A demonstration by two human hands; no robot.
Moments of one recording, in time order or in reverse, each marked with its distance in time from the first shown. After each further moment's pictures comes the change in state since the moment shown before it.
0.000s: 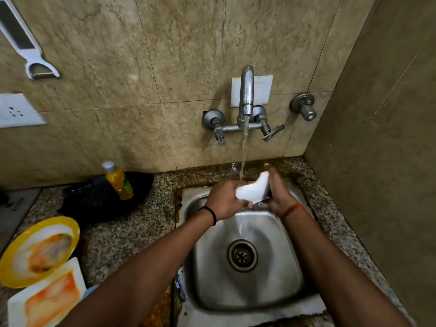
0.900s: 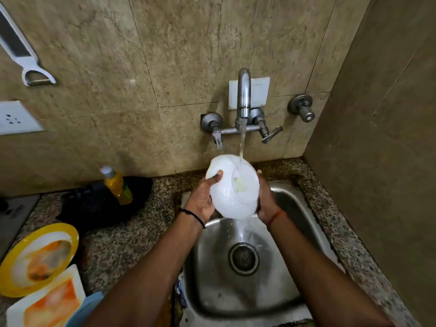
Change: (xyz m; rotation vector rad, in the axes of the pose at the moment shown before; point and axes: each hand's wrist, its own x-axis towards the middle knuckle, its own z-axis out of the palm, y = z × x) left_hand 0.005 -0.019 -0.022 -1.560 0.051 -0.564; right_hand 0.014 0.034 0.016 0.256 -0.148 0.001
